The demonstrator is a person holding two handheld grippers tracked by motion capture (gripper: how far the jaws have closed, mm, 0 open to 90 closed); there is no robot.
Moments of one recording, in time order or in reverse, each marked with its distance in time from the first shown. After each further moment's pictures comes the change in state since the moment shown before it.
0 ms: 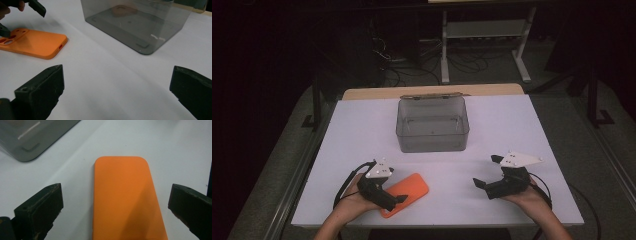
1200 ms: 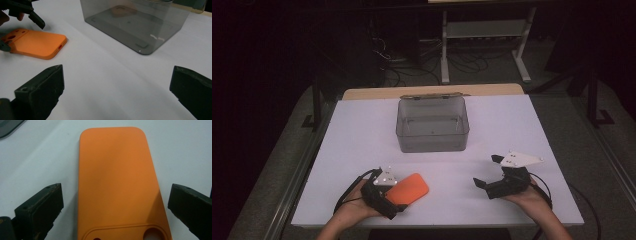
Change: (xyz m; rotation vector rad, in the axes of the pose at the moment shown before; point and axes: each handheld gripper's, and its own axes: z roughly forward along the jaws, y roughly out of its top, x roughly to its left) left arm -0.008 -0.011 0.014 0.125 -0.013 0.041; right arm 0.000 0.000 -0.001 -0.004 -0.003 0.002
